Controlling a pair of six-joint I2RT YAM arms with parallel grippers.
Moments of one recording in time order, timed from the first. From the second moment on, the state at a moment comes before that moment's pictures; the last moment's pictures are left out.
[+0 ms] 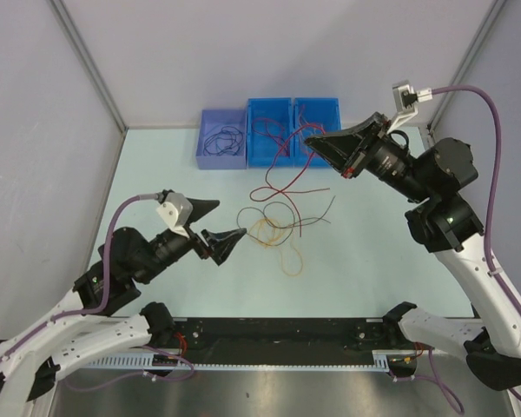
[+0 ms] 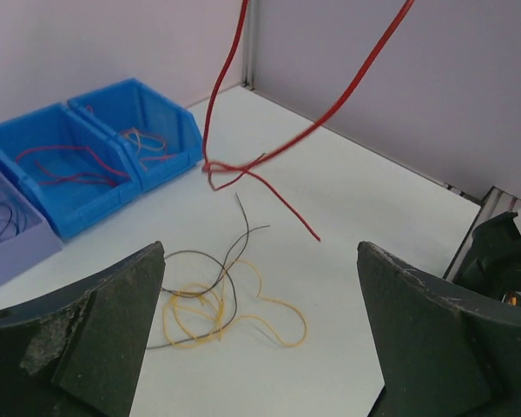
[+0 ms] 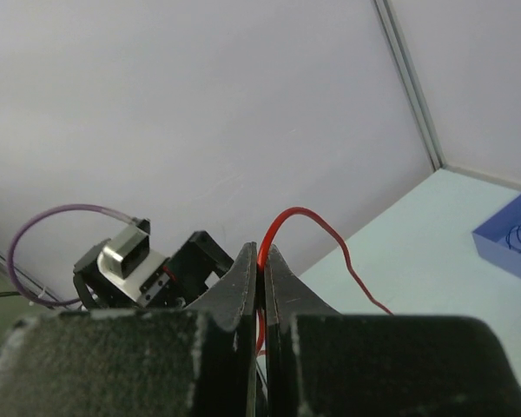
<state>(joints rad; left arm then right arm) -0.98 0.55 0.85 -0.25 -0.13 -0.10 0.57 1.03 1.42 -0.02 -0.44 0.68</state>
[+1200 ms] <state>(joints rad) -0.98 0.87 1.02 -0.13 -0.10 0.22 0.65 1.07 1.42 -0.05 -0.62 0.70</state>
